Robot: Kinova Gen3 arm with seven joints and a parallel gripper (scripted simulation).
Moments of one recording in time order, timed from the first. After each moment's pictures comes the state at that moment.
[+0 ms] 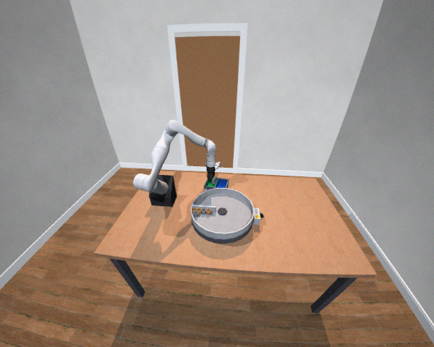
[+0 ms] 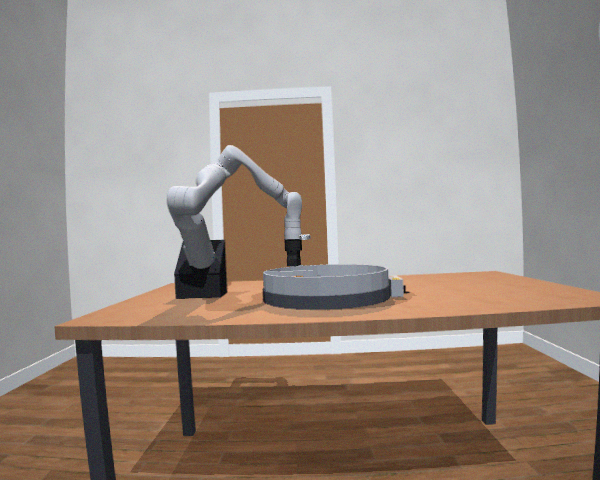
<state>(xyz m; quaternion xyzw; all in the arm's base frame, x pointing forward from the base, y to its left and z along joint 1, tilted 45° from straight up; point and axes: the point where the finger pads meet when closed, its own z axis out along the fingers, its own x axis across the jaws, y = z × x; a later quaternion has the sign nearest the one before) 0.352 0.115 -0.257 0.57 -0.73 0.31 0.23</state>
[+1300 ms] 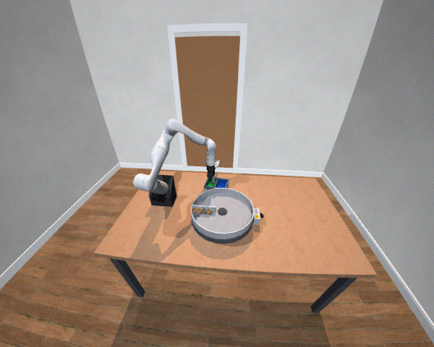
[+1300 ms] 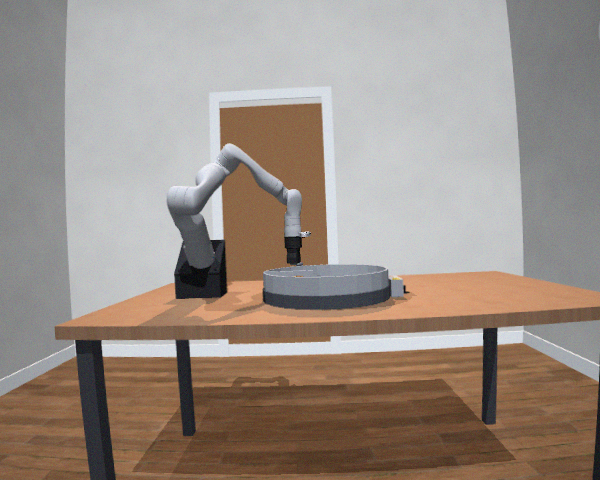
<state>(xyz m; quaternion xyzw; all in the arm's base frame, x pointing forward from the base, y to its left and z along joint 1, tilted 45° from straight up) 0.352 0.124 -0.249 0.57 -0.73 0.31 0.23</state>
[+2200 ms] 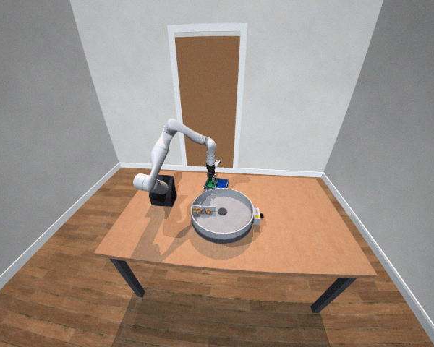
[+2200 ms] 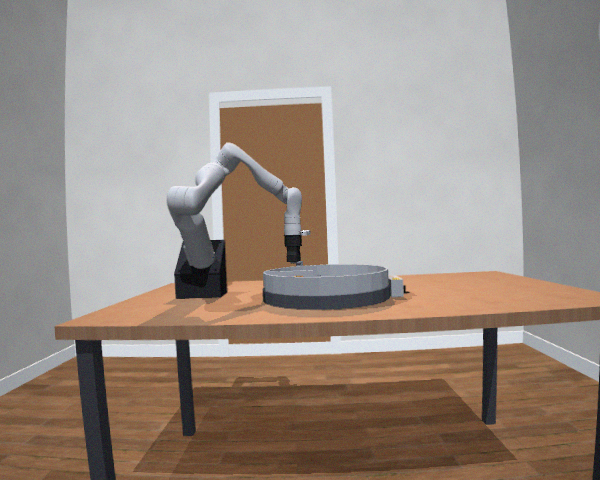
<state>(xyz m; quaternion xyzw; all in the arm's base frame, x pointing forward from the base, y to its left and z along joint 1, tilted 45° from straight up) 0.352 0.128 -0.244 0.57 -0.73 0.31 0.23</state>
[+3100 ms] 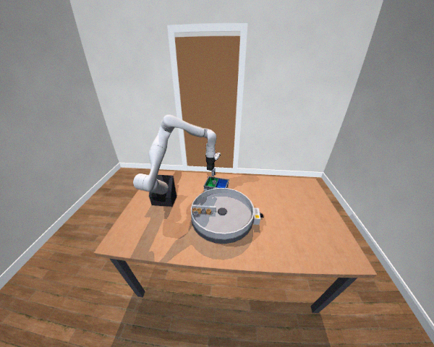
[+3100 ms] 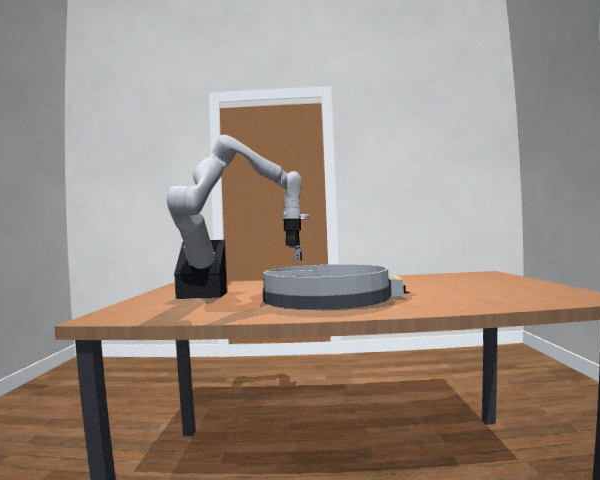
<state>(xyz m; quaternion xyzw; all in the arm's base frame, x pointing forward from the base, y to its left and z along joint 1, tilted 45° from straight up) 0.349 0.172 -0.190 0.56 -0.73 0.31 0.24</state>
